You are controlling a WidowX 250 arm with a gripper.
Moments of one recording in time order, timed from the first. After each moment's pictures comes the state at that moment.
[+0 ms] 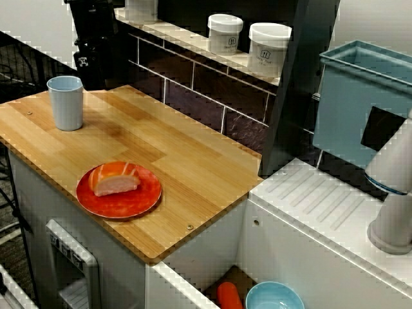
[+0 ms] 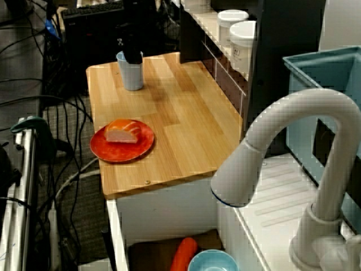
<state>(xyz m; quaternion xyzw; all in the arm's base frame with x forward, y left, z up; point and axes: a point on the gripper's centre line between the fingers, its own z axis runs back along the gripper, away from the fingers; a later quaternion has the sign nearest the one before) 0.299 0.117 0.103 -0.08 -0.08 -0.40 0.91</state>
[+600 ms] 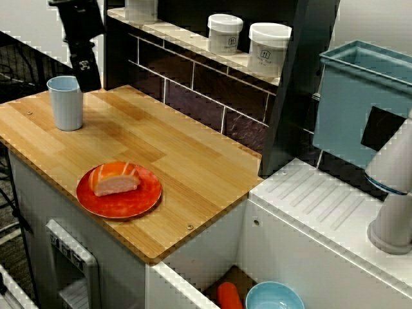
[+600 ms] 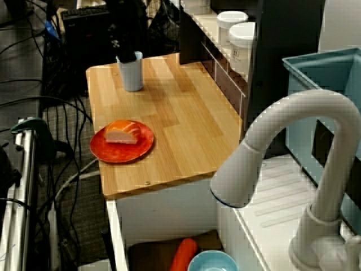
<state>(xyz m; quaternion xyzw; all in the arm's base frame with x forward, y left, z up) 0.281 0.123 0.115 -0.02 -0.13 -0.23 0.96</state>
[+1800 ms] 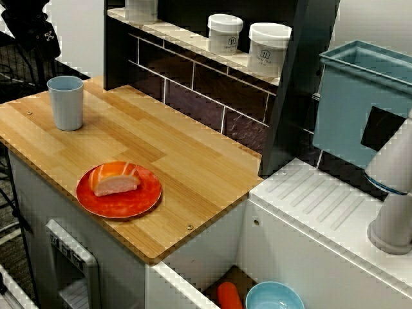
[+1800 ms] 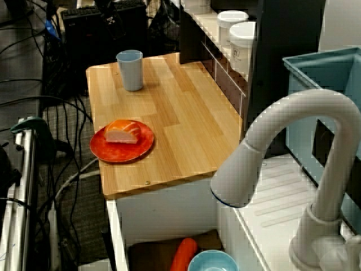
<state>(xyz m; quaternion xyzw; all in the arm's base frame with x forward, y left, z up) 0.264 0.210 0.126 0.02 -0.18 0.01 0.98</state>
